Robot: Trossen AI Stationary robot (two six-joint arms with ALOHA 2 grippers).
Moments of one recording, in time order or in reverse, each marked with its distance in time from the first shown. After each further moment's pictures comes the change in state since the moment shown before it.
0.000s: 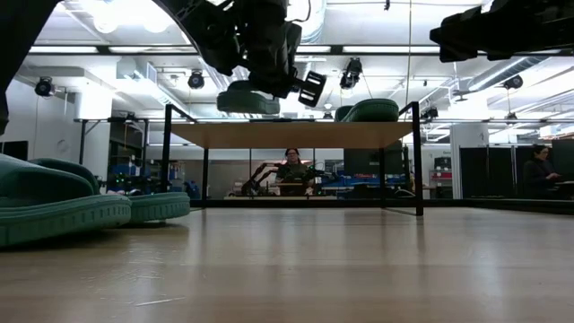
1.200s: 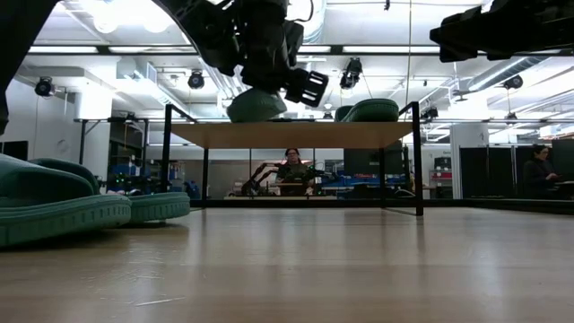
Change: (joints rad) left arm -0.008 0.000 -0.005 -0.009 0.035 -0.002; right arm 0.000 0.000 0.000 0.000 0.000 0.000
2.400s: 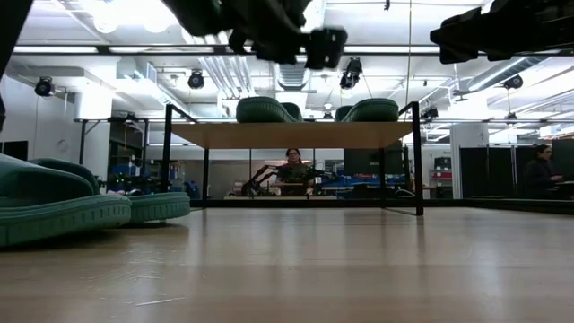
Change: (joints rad) left arm -0.120 -0.093 -0.030 -0.031 0.268 -0.001; right arm 0.000 0.000 0.000 -0.006 0.000 0.019
